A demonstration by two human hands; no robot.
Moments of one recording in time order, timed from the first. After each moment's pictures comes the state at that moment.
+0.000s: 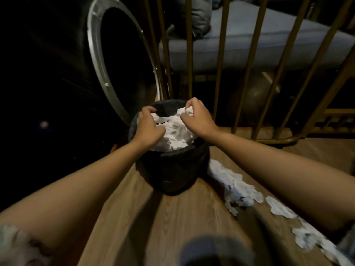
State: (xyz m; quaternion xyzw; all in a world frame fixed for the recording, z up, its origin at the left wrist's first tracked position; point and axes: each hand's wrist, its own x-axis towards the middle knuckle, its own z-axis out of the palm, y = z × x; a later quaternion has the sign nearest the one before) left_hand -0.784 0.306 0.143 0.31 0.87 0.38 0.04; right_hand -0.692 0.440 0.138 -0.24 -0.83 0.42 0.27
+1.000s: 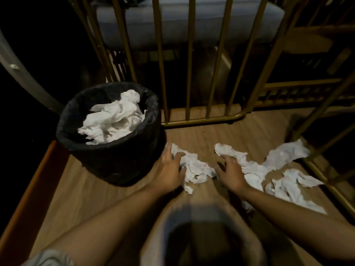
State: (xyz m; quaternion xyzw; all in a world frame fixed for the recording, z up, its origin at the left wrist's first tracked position) left_hand -0.633 0.363 -0.021 0.54 0.80 0.21 0.17; right_hand -0.446 0.490 -0.057 -0.50 -0.78 0.34 0.15
